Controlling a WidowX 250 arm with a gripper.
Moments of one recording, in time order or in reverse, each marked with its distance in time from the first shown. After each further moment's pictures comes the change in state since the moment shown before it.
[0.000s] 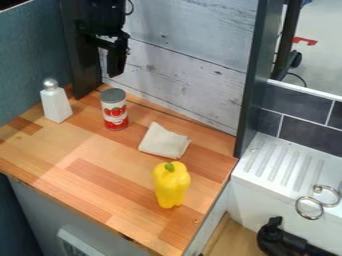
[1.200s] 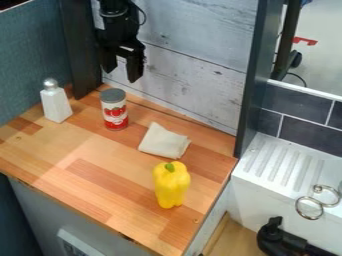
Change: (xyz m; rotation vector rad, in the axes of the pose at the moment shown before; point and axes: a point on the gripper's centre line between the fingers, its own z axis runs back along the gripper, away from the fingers) arm 0.042 -0.008 -0.017 0.019 -0.265 -0.032
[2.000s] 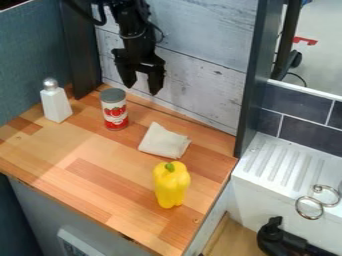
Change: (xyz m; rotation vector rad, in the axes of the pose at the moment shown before) arm 0.017 -0.023 -0.035 -0.058 -0.053 0.081
